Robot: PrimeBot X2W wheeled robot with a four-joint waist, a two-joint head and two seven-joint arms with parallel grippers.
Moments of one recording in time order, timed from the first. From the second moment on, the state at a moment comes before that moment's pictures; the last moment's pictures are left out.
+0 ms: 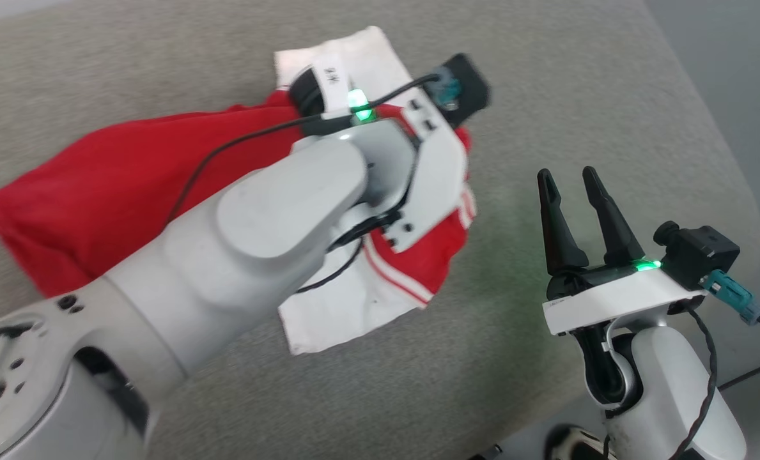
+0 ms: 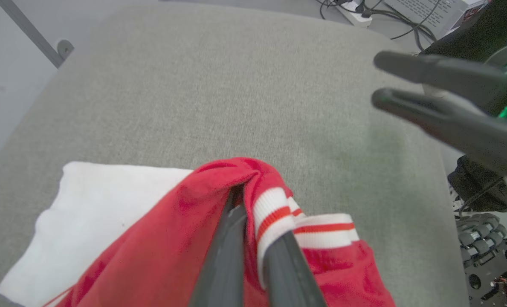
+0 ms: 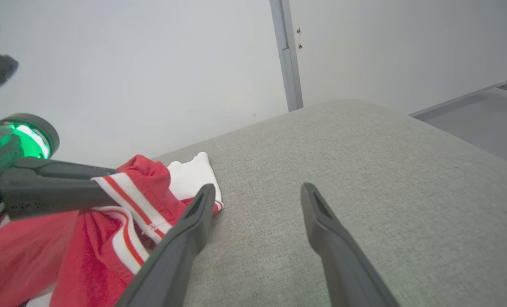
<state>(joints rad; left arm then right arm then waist) -1.27 0.21 -1.28 0.62 -0.85 -0.13 0.35 -0.36 -0.06 0.15 0.29 0.49 0.13 -0.26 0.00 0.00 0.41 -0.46</state>
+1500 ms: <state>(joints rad) -0.78 0.38 -1.15 0.73 -1.22 -0.13 -0.22 -0.25 -0.27 0.08 0.32 0.39 0.13 -0.26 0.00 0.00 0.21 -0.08</state>
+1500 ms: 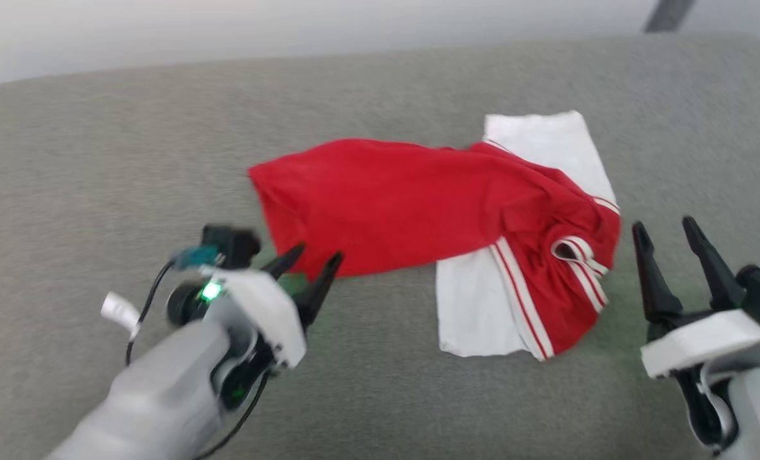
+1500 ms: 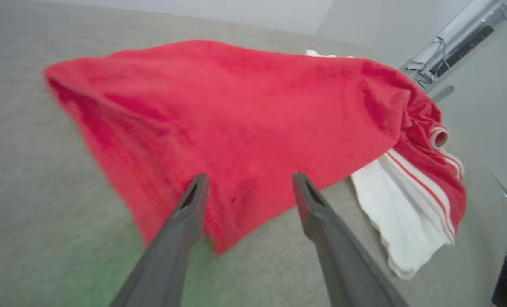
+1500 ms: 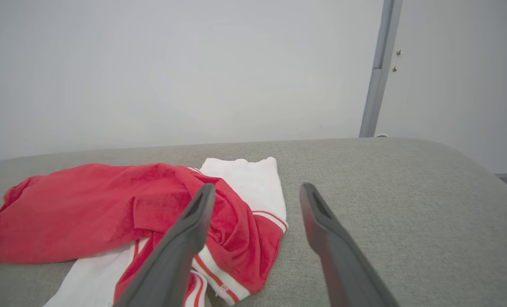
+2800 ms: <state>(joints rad) 0.06 0.18 -0.01 0.19 -0.31 -0.11 -0.26 -0.05 -0.28 -0.07 0.22 0.38 0.13 -0.26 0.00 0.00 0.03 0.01</state>
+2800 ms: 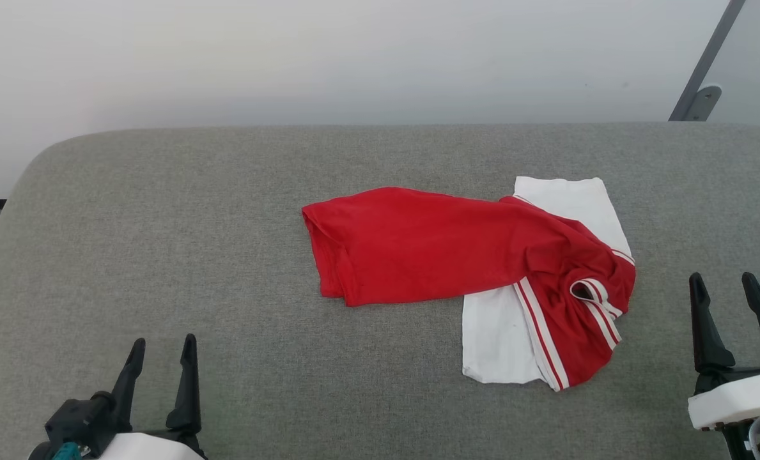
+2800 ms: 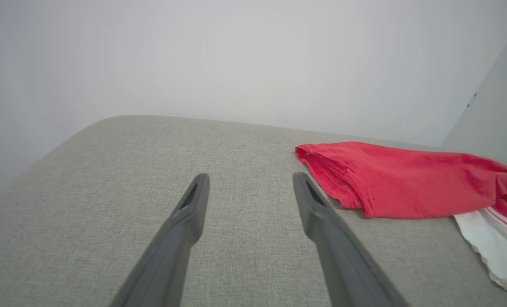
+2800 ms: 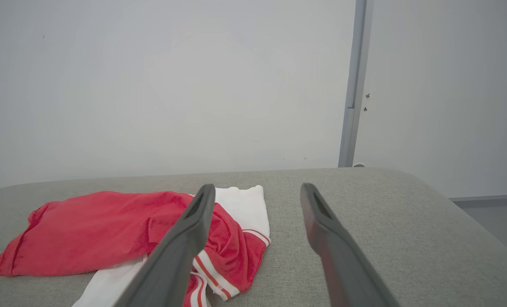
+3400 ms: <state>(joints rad) 0.05 0.12 0.00 0.18 -0.25 -0.13 -0.26 -0.07 -0.28 -0.06 0.22 0.38 0.13 -0.26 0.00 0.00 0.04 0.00</state>
